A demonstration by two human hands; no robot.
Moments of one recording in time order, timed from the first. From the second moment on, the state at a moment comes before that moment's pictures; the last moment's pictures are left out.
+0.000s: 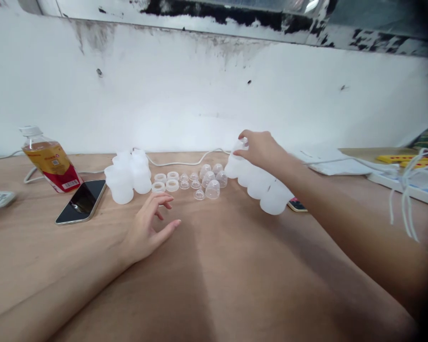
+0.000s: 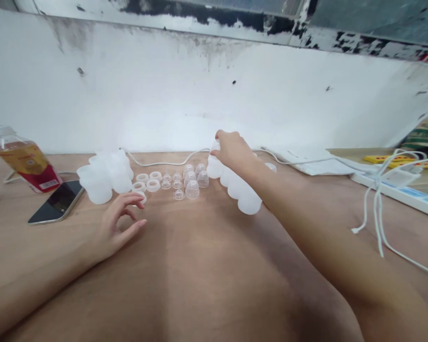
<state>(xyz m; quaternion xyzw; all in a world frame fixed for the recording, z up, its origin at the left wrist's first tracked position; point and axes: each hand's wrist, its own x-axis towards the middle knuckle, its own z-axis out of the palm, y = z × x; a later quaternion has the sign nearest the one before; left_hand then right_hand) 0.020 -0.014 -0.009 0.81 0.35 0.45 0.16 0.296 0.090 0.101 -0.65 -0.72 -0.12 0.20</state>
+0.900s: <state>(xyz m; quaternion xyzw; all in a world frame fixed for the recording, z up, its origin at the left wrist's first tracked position) -0.002 -0.027 0.010 0.94 0.31 0.07 0.12 0.237 -0.008 0.023 -0.32 -0.94 0.06 0.12</state>
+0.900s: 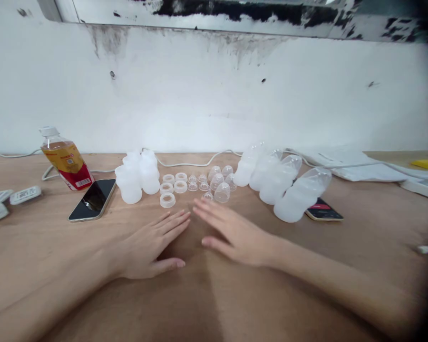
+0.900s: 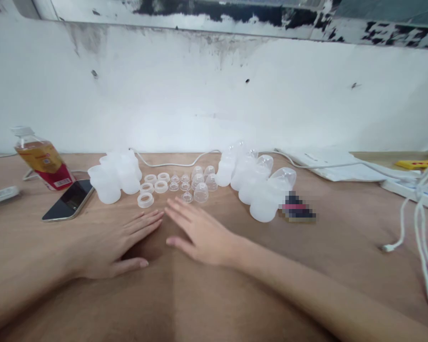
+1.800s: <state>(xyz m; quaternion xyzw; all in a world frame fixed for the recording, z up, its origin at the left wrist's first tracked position) 0.001 -0.025 0.001 0.93 0.35 0.10 0.07 0.239 -0.019 -0.008 -0.33 -0.92 0.07 0.17</state>
